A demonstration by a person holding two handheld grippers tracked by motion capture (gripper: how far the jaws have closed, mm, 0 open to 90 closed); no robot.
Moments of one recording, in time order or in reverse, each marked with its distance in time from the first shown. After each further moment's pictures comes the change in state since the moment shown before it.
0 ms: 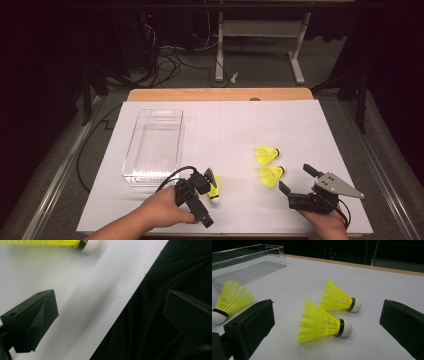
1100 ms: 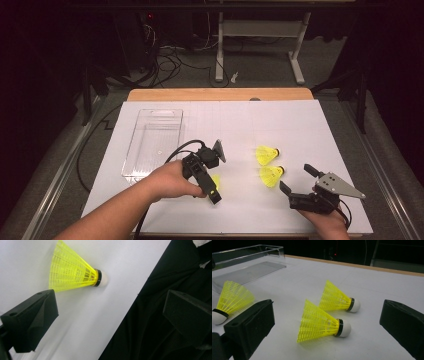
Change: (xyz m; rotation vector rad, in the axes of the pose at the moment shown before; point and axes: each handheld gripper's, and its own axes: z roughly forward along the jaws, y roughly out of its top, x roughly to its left) left arm 0.009 0.040 -0.054 -0.013 -0.001 0.033; right arm -0.001 0.000 -0.002 -0.003 -0.003 0.002
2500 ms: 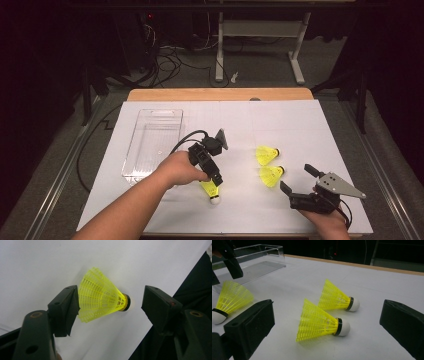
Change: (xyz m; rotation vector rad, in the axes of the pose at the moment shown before) left arm 0.036 0.028 0.016 -0.025 0.022 -0.053; right arm -0.002 0.000 0.000 0.005 0.002 0.001
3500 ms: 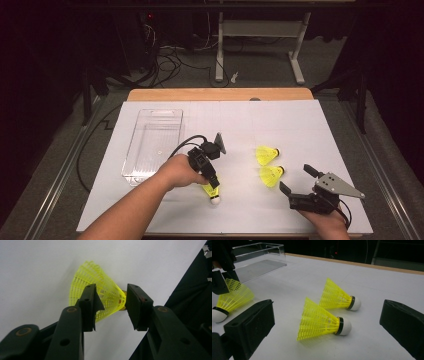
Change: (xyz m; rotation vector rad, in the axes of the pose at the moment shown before) left arm 0.012 -0.003 0.019 0.028 -0.087 0.006; right arm 0.001 -0.001 0.001 0.005 0.004 -0.006
